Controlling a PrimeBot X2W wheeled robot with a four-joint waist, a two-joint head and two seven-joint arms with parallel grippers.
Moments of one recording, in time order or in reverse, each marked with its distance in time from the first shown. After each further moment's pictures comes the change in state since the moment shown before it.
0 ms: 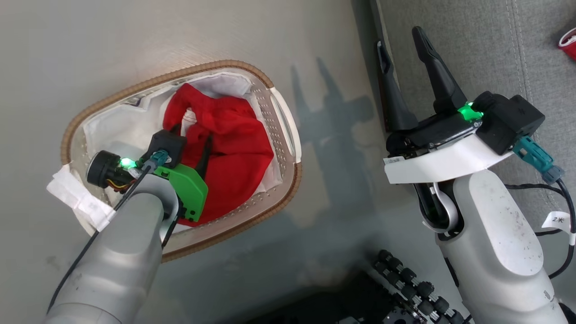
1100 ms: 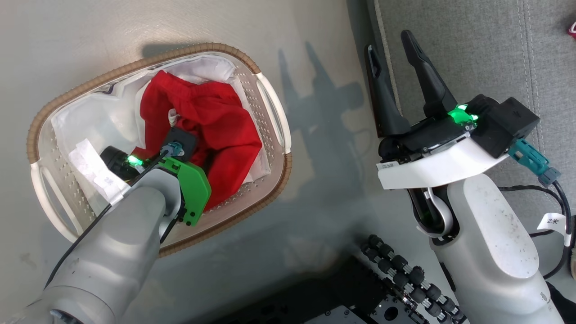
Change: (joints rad) left arm -0.103 0.039 -0.373 0.061 -0.267 -0.002 0.156; right arm 0.005 0.000 0.036 -0.018 0.050 0.000 0.000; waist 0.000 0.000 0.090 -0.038
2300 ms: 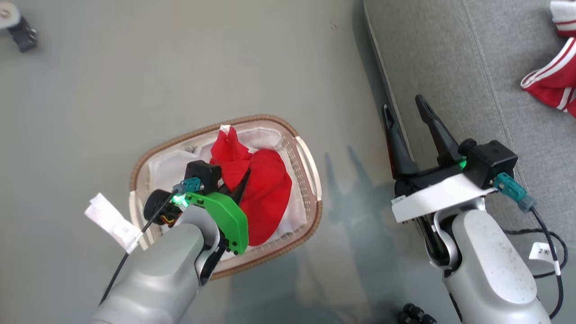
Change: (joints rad) left arm 0.143 -0.046 -0.056 -0.158 -0.330 0.000 -0.154; right arm 0.129 0.001 -0.086 0.159 -0.106 0.000 0.000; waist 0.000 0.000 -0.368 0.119
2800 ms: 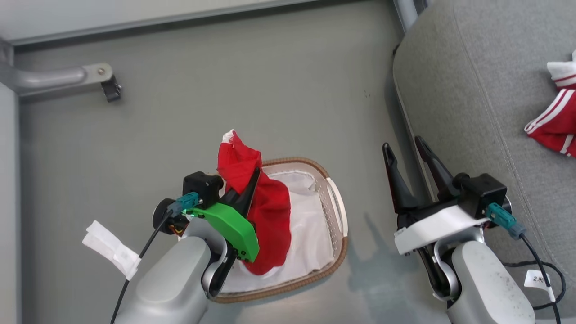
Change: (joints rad) left arm 0.166 -0.014 0.274 -0.211 0.194 0.000 0.000; right arm 0.105 0.000 -0.008 0.036 -0.023 0.000 0.000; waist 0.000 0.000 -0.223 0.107
